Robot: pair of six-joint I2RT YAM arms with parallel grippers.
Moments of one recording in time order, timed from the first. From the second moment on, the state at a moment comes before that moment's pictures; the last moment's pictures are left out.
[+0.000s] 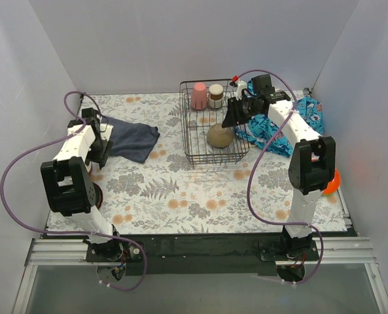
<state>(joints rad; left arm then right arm) 0.16 1.69 1.31 -0.94 -0.21 0.38 0.26 1.95 1.74 -0.68 -0.68 -0.07</state>
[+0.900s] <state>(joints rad) 0.23 1.78 1.26 -0.87 -0.24 0.41 0.42 2.13 1.81 -0.67 -0.56 -0.11</state>
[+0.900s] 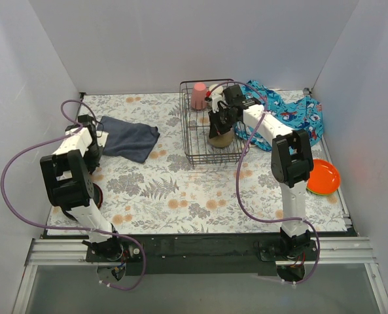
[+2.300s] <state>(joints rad) -0.24 2.14 2.31 -1.16 0.90 0.13 0.18 1.87 1.75 -0.64 -0.38 -0.06</state>
